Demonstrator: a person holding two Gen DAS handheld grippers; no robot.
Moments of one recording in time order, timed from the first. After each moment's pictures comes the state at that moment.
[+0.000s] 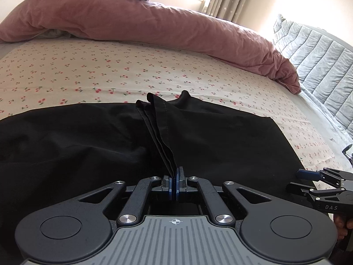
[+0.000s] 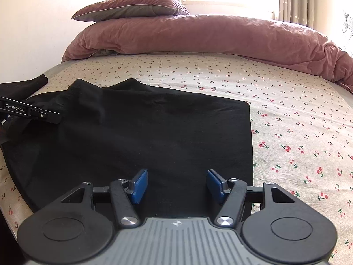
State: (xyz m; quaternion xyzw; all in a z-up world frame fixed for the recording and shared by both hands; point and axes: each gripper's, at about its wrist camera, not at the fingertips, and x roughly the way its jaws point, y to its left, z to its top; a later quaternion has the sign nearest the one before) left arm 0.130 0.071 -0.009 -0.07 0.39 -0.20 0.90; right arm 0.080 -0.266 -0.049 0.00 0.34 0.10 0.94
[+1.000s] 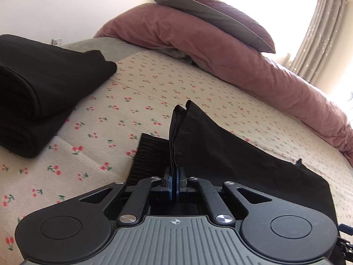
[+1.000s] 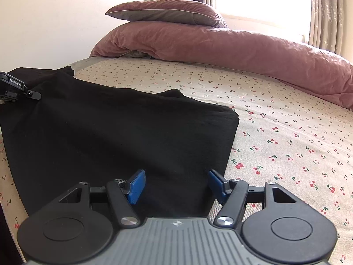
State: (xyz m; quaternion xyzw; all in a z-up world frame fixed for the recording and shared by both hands) left arm 0.129 0.256 0.004 -0.15 0.33 0.03 0.93; right arm 0.100 -0.214 -0.050 -0.04 0.30 0.17 0.94
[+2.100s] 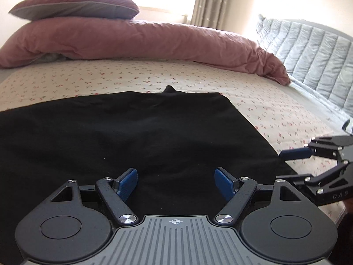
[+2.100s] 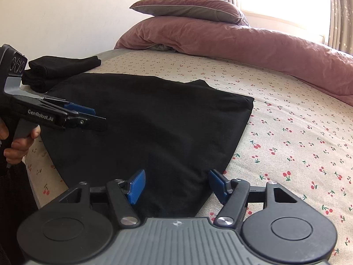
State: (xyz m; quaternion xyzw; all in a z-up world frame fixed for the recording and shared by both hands) left arm 0.071 0.055 -0.031 0.01 0.32 -0.22 0.92; right arm 0.063 -0.213 -0.050 -0.06 0.31 0.22 0.92
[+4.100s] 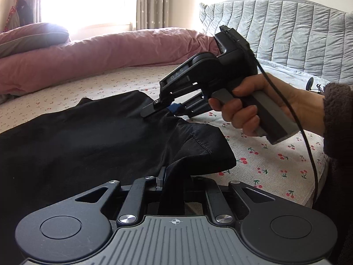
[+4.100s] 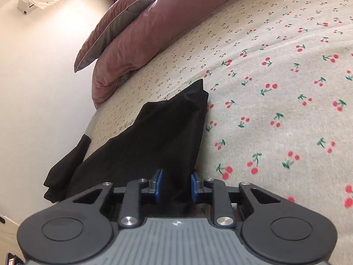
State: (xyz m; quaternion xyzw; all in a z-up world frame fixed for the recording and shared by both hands) left arm 0.022 -0.046 -0.041 0.09 0.27 -0.32 0.90; right arm 0.191 -0.303 -0.092 0.32 0.39 0.23 0.83
